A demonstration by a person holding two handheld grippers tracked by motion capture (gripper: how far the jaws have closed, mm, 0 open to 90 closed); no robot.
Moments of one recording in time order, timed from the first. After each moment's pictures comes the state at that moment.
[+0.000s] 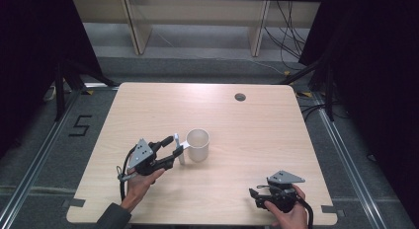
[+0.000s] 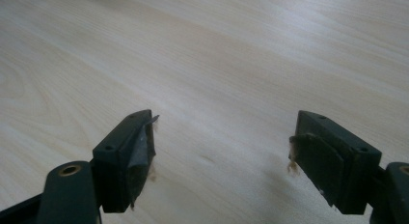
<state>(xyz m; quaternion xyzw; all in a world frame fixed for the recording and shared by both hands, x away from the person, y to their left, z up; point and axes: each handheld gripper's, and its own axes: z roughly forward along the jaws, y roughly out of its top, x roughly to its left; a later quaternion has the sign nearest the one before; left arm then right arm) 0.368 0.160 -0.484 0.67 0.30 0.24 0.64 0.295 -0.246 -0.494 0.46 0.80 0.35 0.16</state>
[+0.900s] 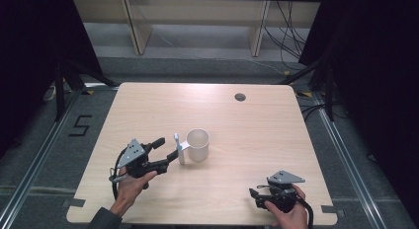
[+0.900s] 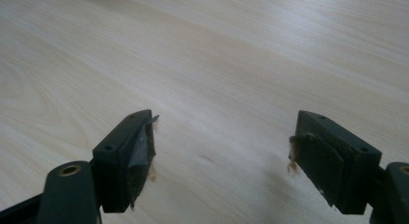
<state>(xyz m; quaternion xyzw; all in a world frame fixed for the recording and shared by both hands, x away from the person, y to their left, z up) 0.357 0.176 -0.471 0.67 0.34 0.20 0.63 0.295 -0.246 -0.494 0.46 0.80 0.35 0.17</state>
